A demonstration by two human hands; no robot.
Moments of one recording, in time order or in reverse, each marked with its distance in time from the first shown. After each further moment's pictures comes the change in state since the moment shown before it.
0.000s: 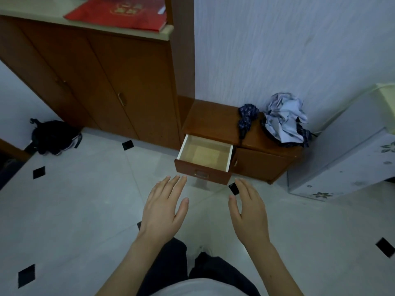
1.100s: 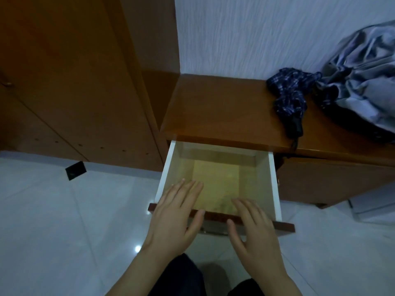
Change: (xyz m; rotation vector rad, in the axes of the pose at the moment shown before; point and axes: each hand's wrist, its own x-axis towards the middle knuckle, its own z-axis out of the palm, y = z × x) left_hand 0.328 -0.268 0.417 -0.042 -0.038 0.283; right_hand 0.236 0.295 0.417 -0.184 0.026 -0.066
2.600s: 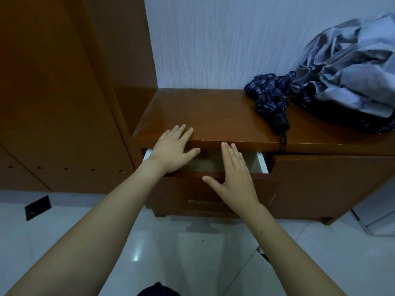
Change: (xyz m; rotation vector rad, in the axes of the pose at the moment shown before) left_hand 0.194 -0.063 0.061 0.305 -0.047 0.098; right_hand 0.132 0.073 0.068 -0.072 0.104 -0.073
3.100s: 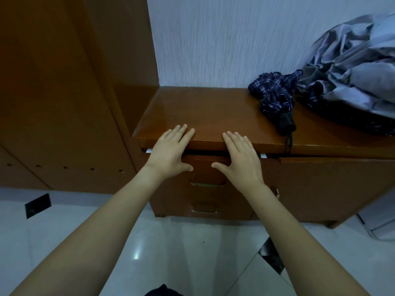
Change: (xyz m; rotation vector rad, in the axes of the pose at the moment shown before) left_hand -0.003 -0.011 0.020 0.125 0.133 0.095; right_hand 0.050 0.028 0.001 -0.247 0.126 -0.100
